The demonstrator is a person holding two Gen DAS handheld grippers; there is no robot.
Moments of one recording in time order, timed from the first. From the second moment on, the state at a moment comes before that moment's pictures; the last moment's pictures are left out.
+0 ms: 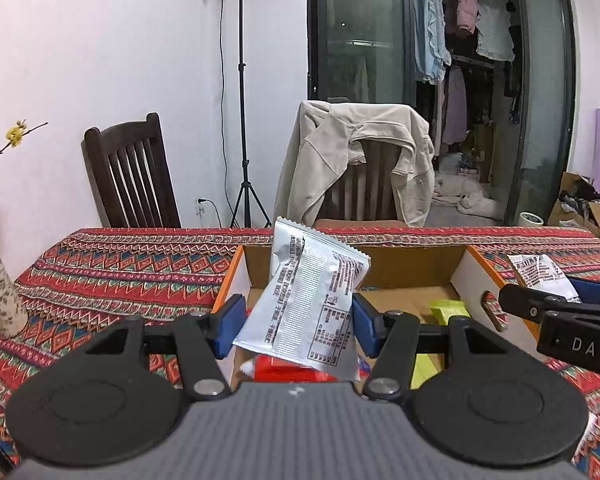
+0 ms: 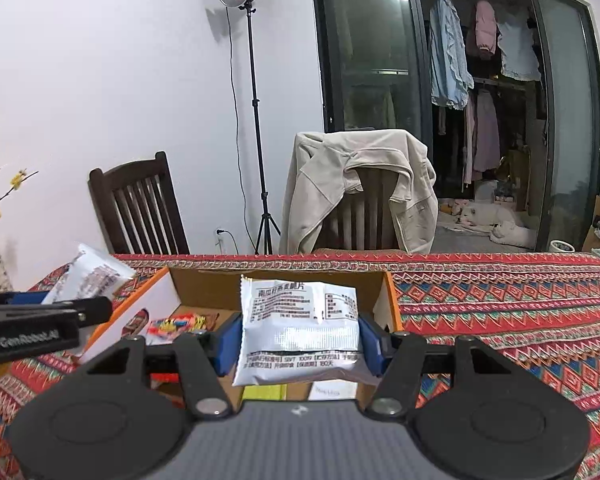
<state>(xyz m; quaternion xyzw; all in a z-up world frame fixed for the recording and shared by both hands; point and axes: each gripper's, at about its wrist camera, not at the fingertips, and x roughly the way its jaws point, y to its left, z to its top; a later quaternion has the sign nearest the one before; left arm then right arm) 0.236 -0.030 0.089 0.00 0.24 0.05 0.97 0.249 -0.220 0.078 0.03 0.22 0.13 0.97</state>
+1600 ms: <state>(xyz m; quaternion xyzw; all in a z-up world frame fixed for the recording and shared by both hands) 0.290 0.004 0.035 -0.07 0.21 0.09 0.97 0.322 -0.198 0.014 0.04 0.25 0.13 0.96</state>
